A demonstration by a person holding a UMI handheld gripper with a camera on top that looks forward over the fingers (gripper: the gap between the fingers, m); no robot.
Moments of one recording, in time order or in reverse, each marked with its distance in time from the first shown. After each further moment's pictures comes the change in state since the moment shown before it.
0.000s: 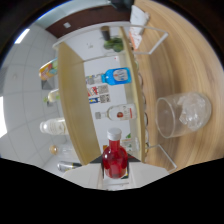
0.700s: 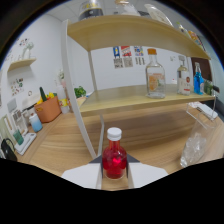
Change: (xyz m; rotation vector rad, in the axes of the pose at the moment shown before) arm 0.196 0.086 0.024 -0.201 0.523 -1.522
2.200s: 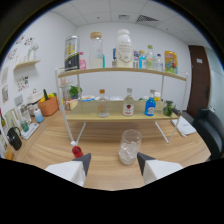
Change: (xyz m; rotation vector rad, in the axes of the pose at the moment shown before) arm 0.122 -0.053 -0.172 -0.036 0.032 -0.118
